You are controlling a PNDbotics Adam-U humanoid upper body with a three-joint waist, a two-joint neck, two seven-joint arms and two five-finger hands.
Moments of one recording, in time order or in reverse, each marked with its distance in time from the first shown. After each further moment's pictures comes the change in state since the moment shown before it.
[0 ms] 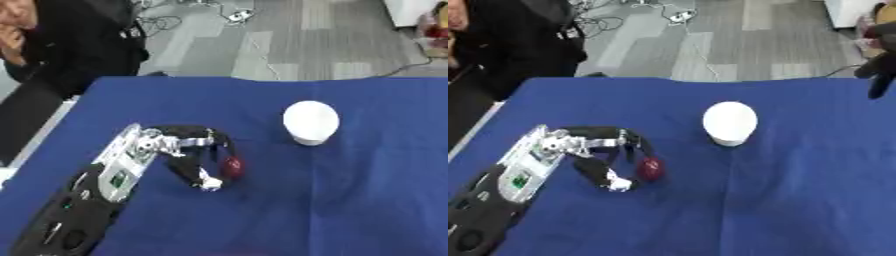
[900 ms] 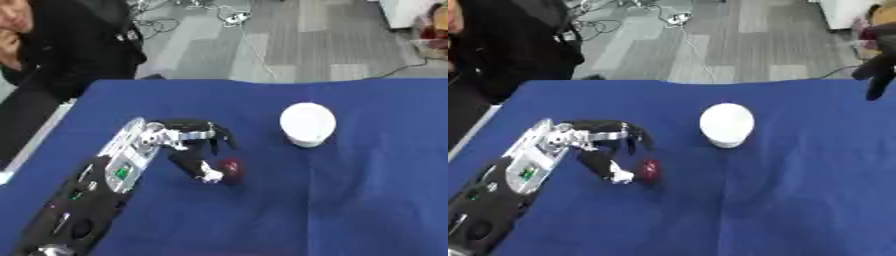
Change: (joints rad) left arm -0.072 -0.008 0.006 0.110 -0.042 -0.025 0.024; right arm -0.008 0.001 0.006 0.000 -0.007 -0.003 0.007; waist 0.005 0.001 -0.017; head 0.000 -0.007
